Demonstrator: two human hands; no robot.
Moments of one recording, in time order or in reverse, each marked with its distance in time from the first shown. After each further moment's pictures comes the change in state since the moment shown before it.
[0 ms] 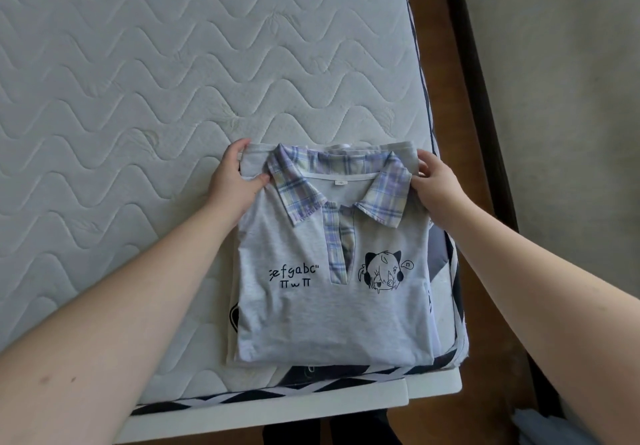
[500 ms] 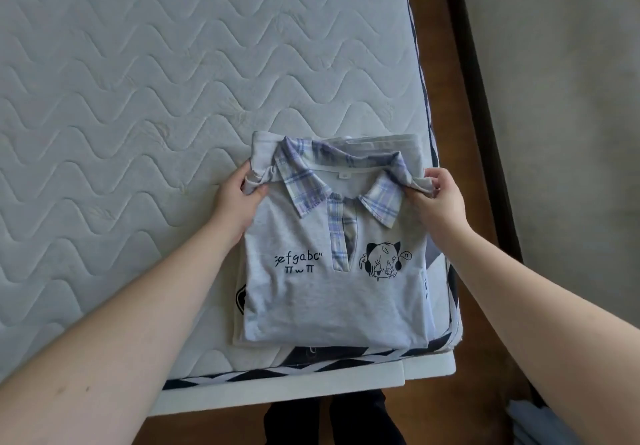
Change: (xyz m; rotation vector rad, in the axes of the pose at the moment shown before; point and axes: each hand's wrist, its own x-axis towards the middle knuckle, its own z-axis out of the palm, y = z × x) left_hand -0.044 -0.015 -0.004 -0.176 -0.018 -0.058; right_hand -0.044 0.029 -0.001 -0.111 0.223 -0.076
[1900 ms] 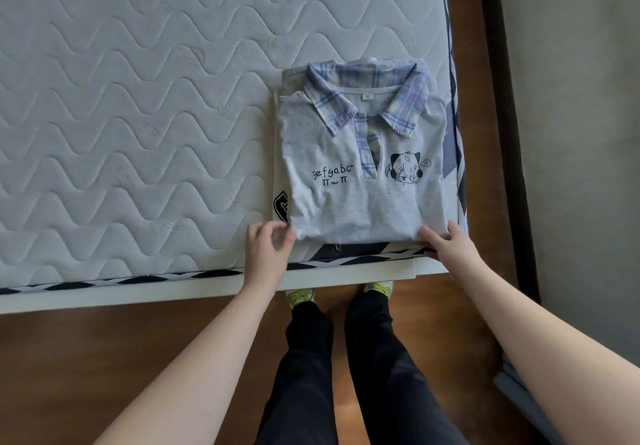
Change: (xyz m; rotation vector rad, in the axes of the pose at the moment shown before) left_hand -0.228 -0.102 -0.035 0.447 0.099 -0.051; right_hand -0.187 0.114 -0.029 -0.004 -0.232 0.371
